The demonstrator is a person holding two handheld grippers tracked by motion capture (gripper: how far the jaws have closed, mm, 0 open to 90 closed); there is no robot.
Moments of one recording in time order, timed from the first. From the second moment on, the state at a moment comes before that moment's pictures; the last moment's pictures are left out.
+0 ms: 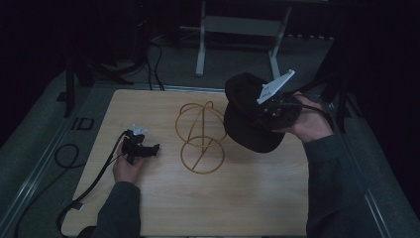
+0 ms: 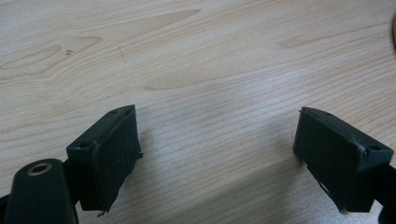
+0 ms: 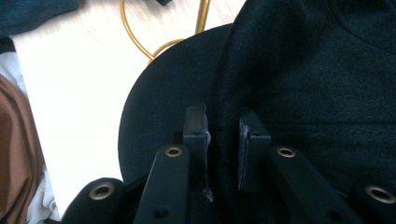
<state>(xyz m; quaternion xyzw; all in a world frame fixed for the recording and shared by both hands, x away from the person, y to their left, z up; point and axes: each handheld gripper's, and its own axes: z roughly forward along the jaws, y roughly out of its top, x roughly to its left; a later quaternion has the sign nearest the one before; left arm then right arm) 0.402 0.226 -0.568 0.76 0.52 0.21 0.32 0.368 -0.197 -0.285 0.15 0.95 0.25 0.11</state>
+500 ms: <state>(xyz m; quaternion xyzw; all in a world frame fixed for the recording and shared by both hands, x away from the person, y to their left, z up) 0.402 0.226 -0.568 0.76 0.52 0.21 0.32 0.359 -0.180 -0.275 0.11 0.95 0.27 0.11</state>
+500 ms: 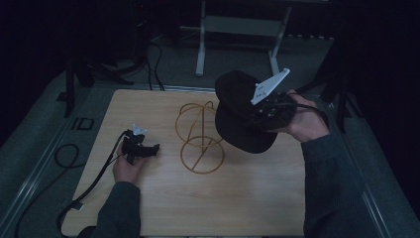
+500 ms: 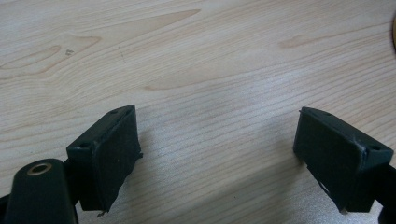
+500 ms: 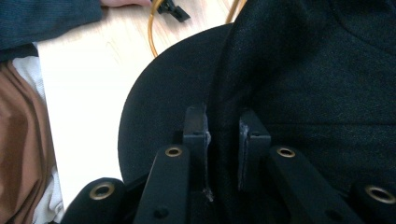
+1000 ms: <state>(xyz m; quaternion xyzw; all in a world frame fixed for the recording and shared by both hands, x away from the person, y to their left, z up) 0.402 0.226 -0.568 0.76 0.52 0.21 0.32 0.353 -0.141 -0.274 0.05 0.96 0.27 0.10</state>
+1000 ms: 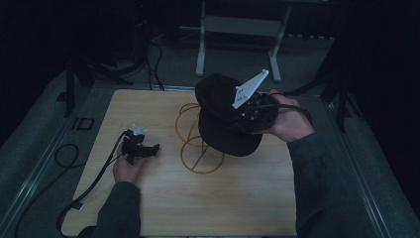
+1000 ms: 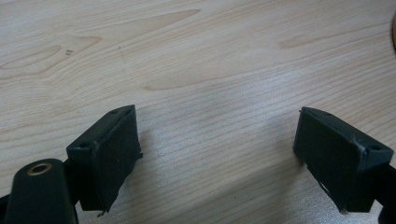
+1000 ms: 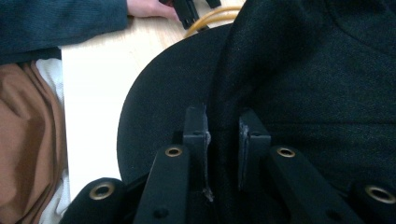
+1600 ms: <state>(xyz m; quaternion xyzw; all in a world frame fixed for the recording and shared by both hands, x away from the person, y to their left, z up) 0.401 0.226 -0.568 0.76 0.52 0.21 0.32 0.351 -0.104 -0.273 0.02 0.96 0.27 0.08</state>
